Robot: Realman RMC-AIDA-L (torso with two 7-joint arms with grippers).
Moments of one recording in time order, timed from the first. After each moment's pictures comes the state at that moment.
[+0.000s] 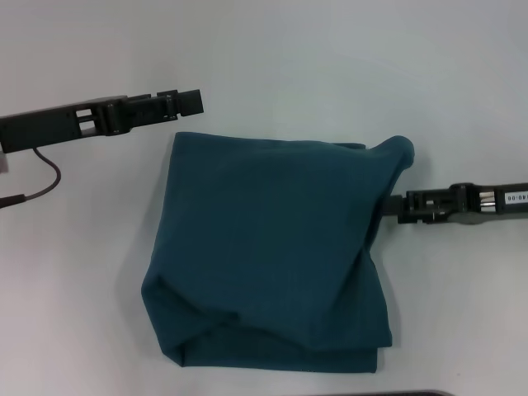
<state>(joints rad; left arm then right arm) -0.53 -2.10 -2.58 -0.71 -1.14 1.72 -1.93 0.46 1.98 -0.70 -0.53 -2.15 -1.64 2.17</state>
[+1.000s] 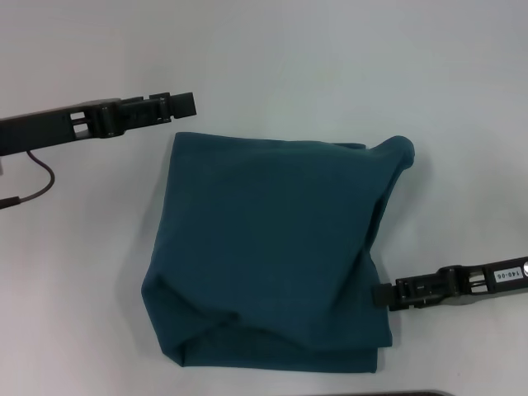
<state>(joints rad) -0.52 -2.09 -2.58 -0.71 -1.14 1.71 -1.92 0.42 2.03 -0.71 -0.52 -2.30 -1.73 2.18</state>
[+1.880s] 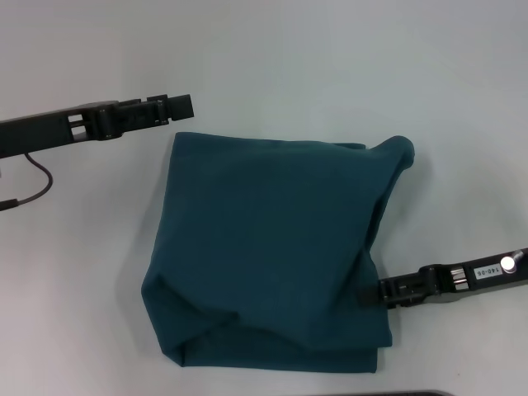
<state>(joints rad) -0.52 -2.09 -2.58 -0.71 -1.14 1.71 -1.92 0.46 2.06 -0.71 -0.52 -2.34 -1.69 2.20</state>
